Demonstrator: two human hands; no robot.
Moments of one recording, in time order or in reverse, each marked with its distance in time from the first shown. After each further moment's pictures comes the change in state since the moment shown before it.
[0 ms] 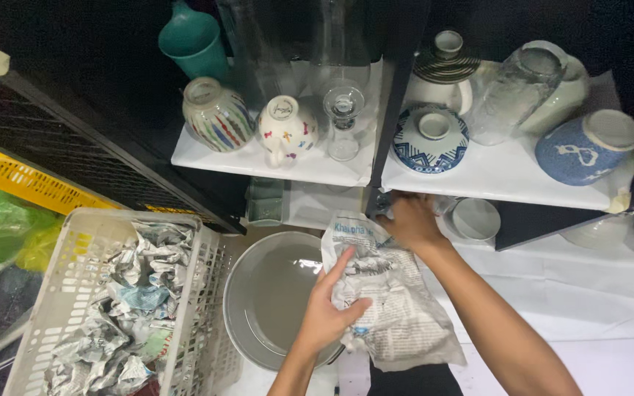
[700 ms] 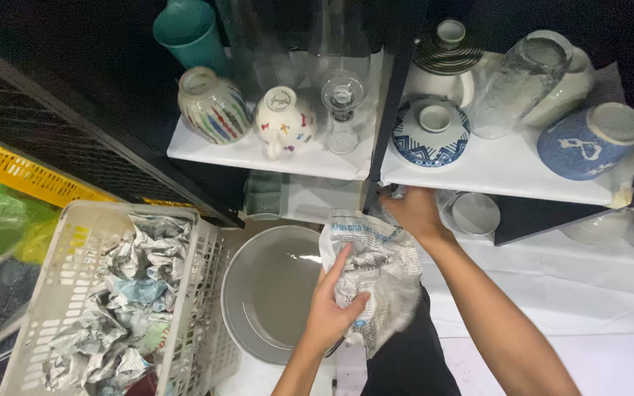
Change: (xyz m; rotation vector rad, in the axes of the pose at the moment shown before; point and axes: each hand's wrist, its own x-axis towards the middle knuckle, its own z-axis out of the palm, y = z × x) left_hand -0.006 0.008 0.014 -0.103 0.078 -0.077; right_hand 0.007 -0.005 -0.016 0.552 0.310 -0.085
